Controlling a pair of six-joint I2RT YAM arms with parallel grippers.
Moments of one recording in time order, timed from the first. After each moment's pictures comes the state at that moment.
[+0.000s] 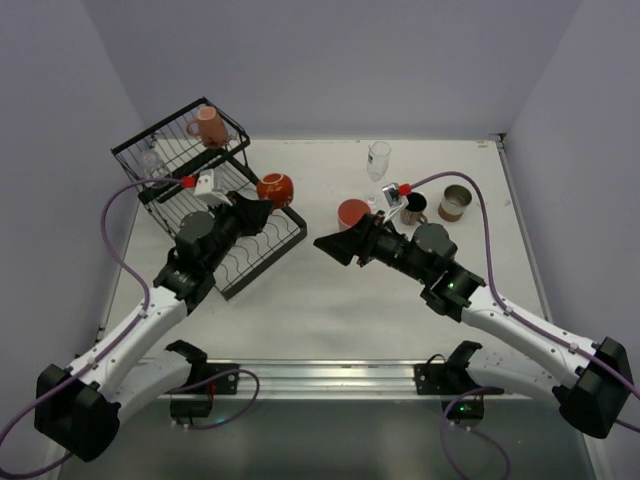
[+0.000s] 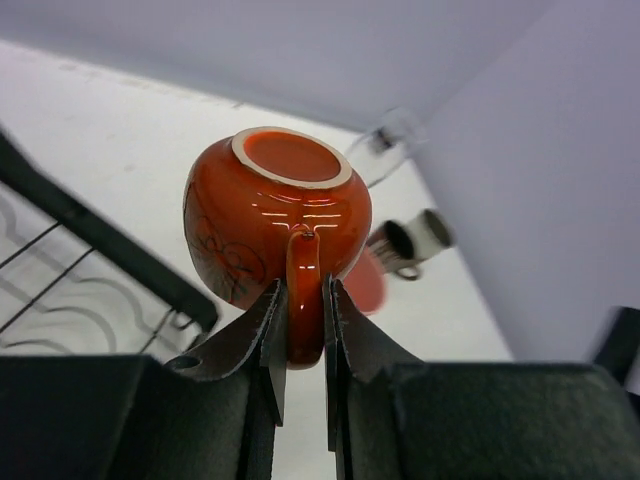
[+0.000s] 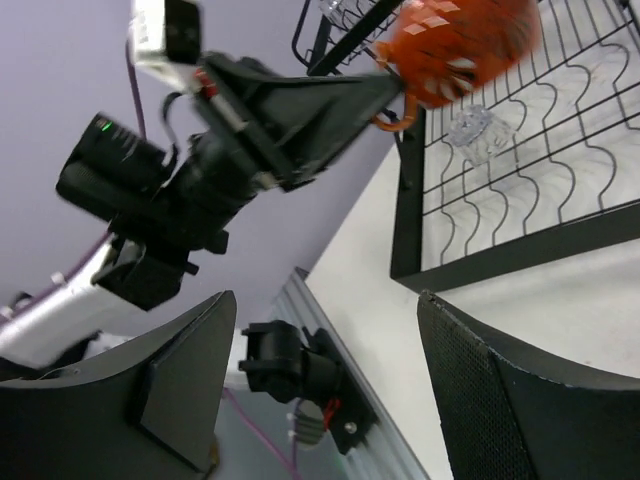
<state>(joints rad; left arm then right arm) -0.45 0.96 0.66 0.20 -0.06 -0.60 0.80 0.99 0.73 0.25 -0.22 0.84</state>
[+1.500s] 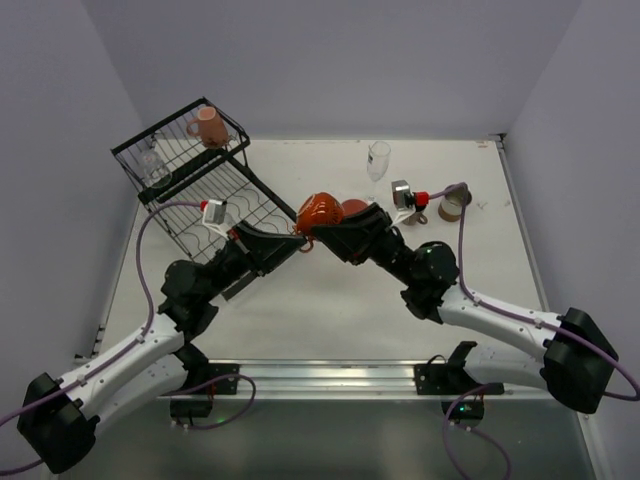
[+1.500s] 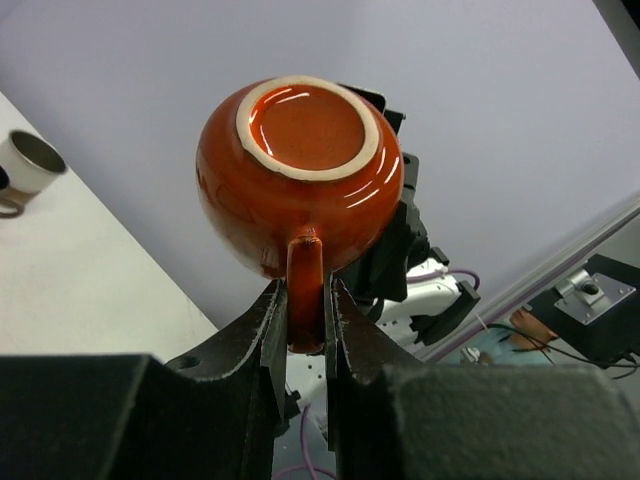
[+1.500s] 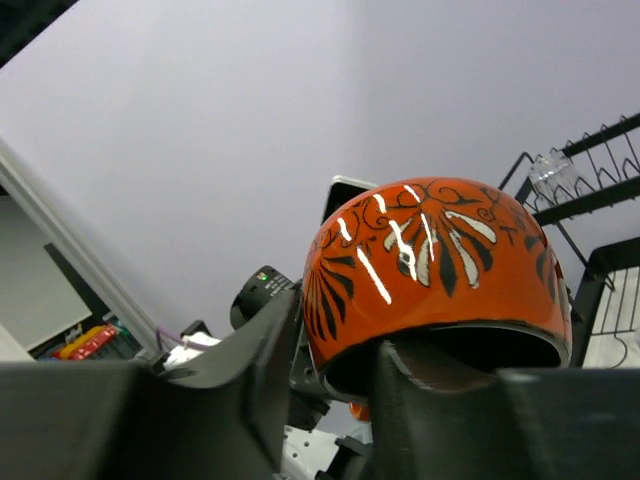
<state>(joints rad) -0.64 0.75 0.43 0.77 0.34 -1.15 0.88 1.14 0.63 1.08 -0.22 0.92</state>
